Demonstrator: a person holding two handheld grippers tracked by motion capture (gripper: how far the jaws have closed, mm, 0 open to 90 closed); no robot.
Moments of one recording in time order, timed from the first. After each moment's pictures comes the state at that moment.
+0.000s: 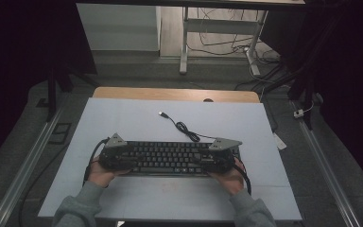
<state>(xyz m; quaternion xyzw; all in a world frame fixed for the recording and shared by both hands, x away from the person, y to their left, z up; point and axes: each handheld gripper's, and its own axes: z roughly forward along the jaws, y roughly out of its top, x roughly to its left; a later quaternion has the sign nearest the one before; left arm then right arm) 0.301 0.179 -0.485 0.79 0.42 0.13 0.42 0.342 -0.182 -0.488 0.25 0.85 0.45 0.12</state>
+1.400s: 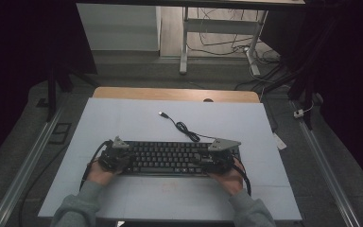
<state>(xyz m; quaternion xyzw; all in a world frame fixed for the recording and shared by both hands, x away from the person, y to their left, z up) 0.315 0.184 -0.515 0.83 0.44 0.14 0.31 0.342 -0.181 -0.490 0.25 0.85 0.45 0.12</state>
